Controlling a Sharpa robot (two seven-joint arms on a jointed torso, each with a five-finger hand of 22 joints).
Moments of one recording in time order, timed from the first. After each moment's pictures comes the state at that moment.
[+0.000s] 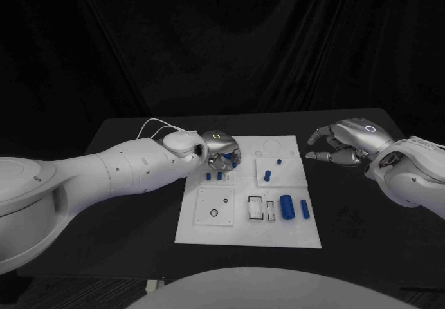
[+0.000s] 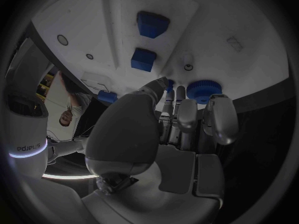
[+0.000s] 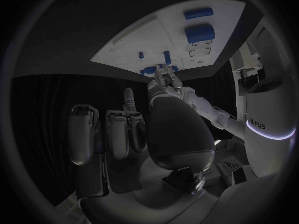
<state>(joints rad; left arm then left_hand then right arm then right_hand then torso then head) 1.17 -0.43 -0.21 0.99 -1.68 -0.24 0.25 1.45 -0.09 0.31 0.07 0.26 0.93 0.06 0.11 0.31 0.88 0.03 0.39 0.40 1.30 -0.02 1.30 1.08 0.08 1.39 0.08 1.23 1.31 1.26 -1.08 -0.21 1.62 -1.68 -0.48 -0.03 1.28 -0.04 0.05 0.28 0.16 0.80 0.09 0.39 0.26 1.46 0.00 1.57 1.31 1.47 -0.07 1.55 1.31 0.04 1.47 0.04 1.45 1.31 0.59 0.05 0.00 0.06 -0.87</state>
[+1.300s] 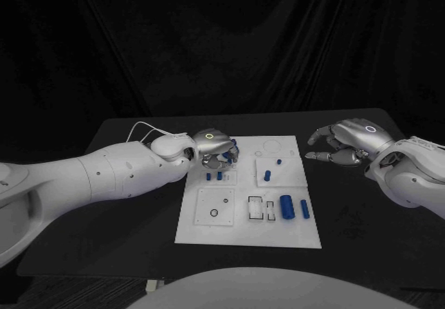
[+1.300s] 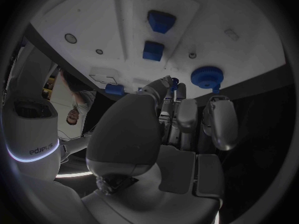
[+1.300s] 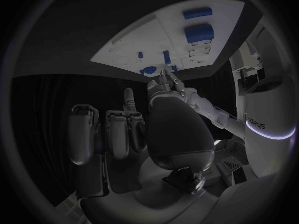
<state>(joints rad) 1.18 -0.54 -0.21 1.13 -1.68 -0.38 0.27 1.49 -0.07 0.35 0.01 0.23 1.01 0.08 0.13 0.32 1.01 0.05 0.37 0.39 1.32 -0.03 1.28 1.03 0.08 1.42 0.07 1.25 1.31 1.26 -1.08 -0.21 1.62 -1.68 -0.48 -0.03 1.28 -0.04 0.05 0.28 0.17 0.80 0.09 0.39 0.26 1.46 0.00 1.57 1.31 1.47 -0.07 1.55 1.31 0.04 1.47 0.04 1.44 1.31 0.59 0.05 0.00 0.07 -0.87</state>
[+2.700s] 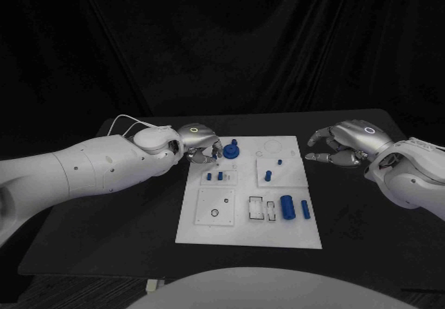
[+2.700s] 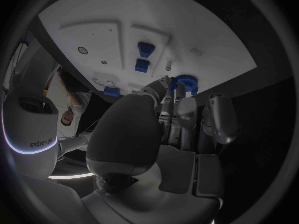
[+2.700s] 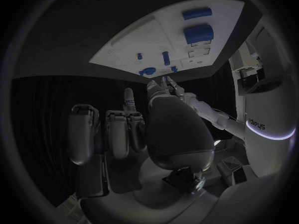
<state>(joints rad) 1.21 -0.63 -0.21 1.15 -1.68 -0.31 0.26 1.47 -0.07 0.35 0.03 0.16 1.01 0.08 0.12 0.32 1.03 0.03 0.32 0.37 1.30 -0.04 1.24 0.98 0.08 1.39 0.07 1.21 1.31 1.25 -1.07 -0.21 1.62 -1.68 -0.47 -0.03 1.28 -0.03 0.05 0.28 0.17 0.80 0.09 0.39 0.25 1.46 0.00 1.57 1.31 1.47 -0.07 1.54 1.31 0.04 1.47 0.04 1.44 1.31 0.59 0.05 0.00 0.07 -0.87</state>
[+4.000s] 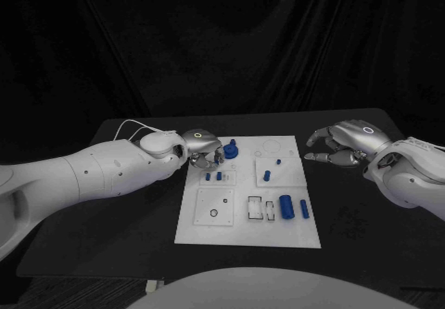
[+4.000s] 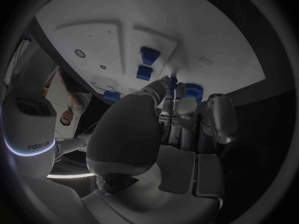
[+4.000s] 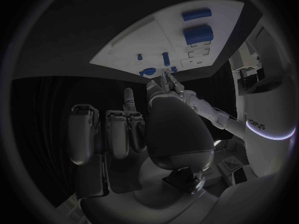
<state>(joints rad) 1.19 -0.58 -0.21 1.11 -1.68 -0.28 0.26 1.47 -0.07 0.35 0.03 0.16 1.01 0.08 0.12 0.32 1.02 0.02 0.32 0.37 1.30 -0.04 1.24 0.98 0.08 1.39 0.07 1.21 1.31 1.25 -1.07 -0.21 1.62 -1.68 -0.47 -0.03 1.29 -0.03 0.05 0.27 0.17 0.80 0.09 0.39 0.25 1.46 0.00 1.57 1.31 1.47 -0.07 1.54 1.31 0.04 1.47 0.04 1.44 1.31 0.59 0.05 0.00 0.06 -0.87</state>
